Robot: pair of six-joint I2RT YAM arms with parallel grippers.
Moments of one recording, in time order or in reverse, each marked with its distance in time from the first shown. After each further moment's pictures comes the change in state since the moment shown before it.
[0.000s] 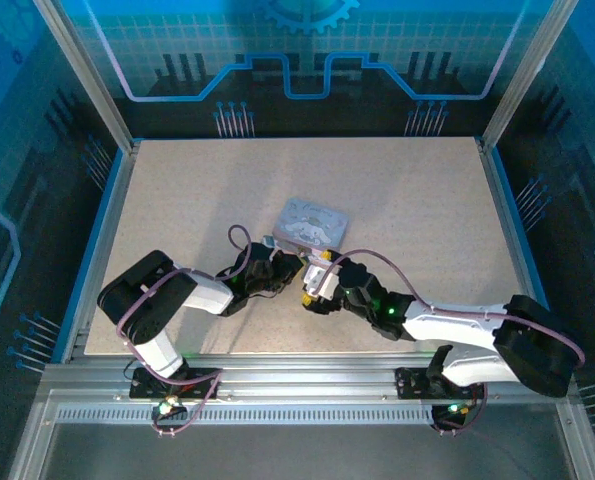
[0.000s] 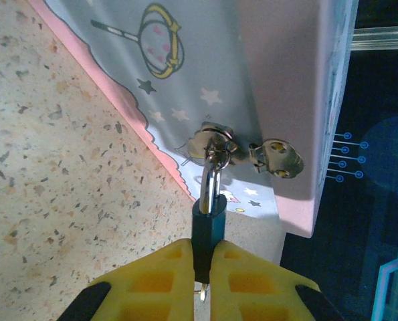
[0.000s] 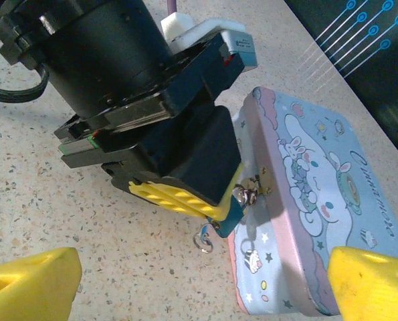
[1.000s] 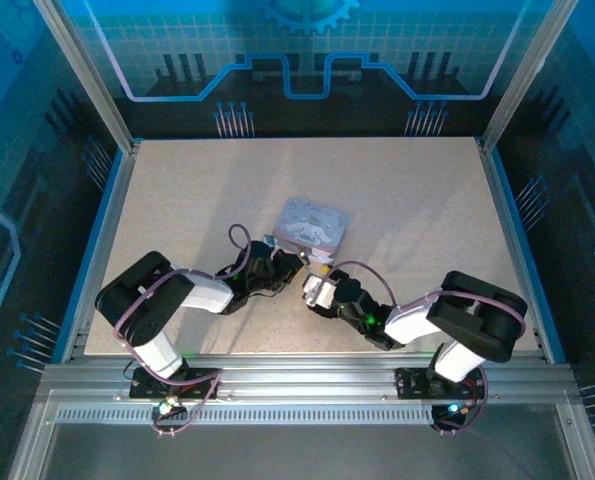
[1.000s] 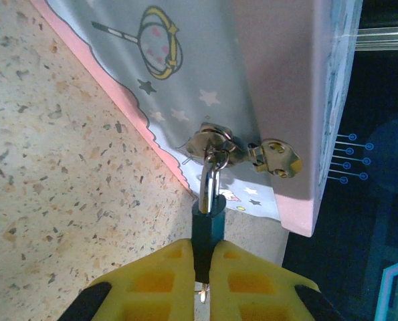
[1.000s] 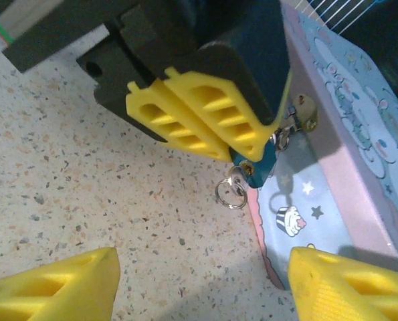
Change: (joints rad) left arm 0.000 -0.018 0.021 -0.059 0.000 0.000; right arm 0.020 0.330 -0.119 0.445 0.133 -0.006
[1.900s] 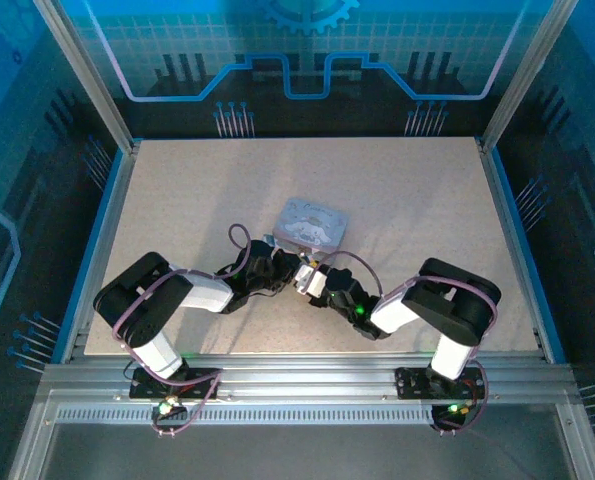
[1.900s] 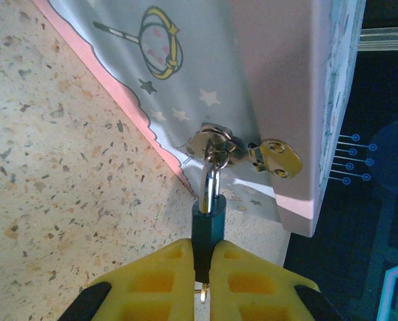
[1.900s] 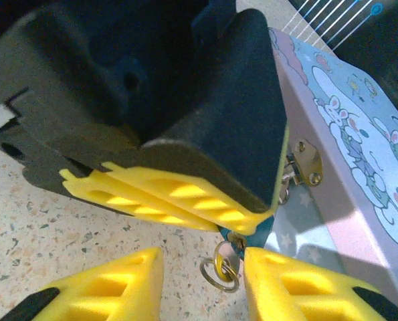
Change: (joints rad) left arm 0.000 -0.008 0.005 -0.025 0.000 0.000; right arm -0.053 0.153 0.110 0.093 -0.052 0.000
